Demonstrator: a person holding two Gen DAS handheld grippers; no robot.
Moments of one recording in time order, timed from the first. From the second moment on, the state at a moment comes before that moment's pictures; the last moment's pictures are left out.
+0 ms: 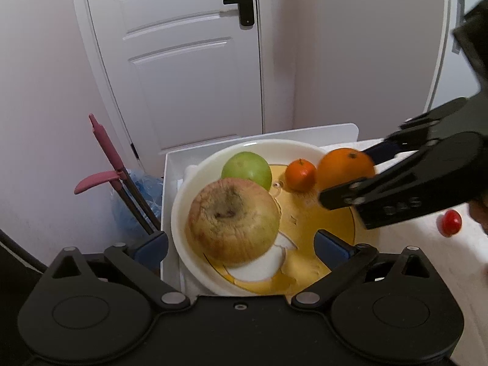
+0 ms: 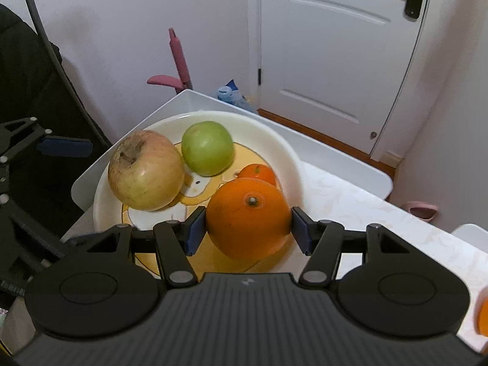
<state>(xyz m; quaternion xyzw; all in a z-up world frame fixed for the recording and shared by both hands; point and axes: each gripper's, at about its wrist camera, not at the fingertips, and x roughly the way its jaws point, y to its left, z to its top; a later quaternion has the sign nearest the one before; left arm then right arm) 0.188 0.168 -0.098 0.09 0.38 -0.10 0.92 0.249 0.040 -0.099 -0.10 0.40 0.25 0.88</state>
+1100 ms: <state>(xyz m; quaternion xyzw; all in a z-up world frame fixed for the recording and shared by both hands) 0.165 0.161 -0.088 0.09 0.36 -0.09 0.92 0.218 0.022 -0.069 -0.04 0.36 0.20 0.91</state>
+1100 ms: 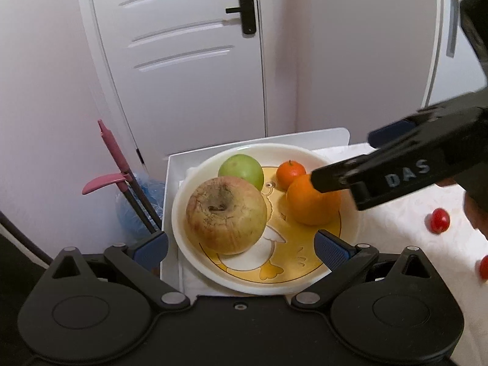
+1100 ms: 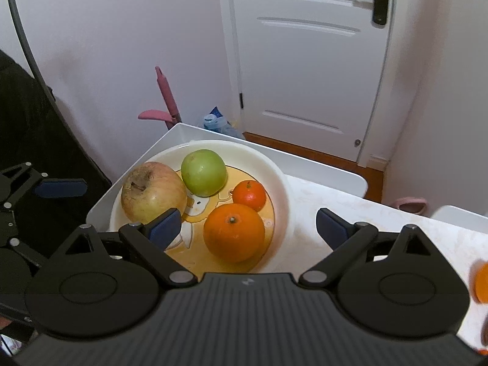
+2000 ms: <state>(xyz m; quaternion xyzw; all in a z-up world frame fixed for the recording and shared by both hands) 0.085 0.058 -0.035 0.09 0.33 -0.10 0.93 0.102 -0.143 -0.031 0.01 0.33 0.10 0.94</state>
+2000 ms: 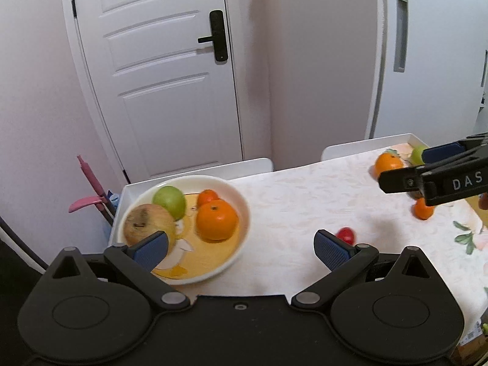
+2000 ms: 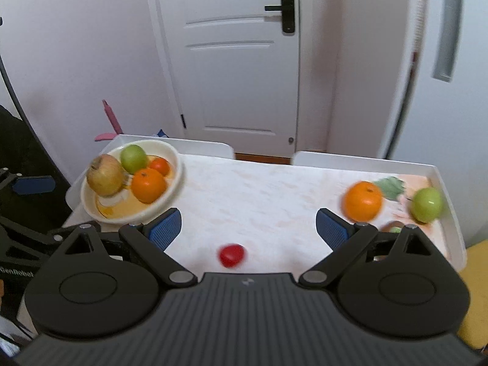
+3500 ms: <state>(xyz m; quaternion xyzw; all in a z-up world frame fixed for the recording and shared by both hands) 0.046 -0.119 -0.140 0.03 0.42 -0.04 0.91 0.166 -0.318 -0.138 0.01 0.38 0.11 0.92</state>
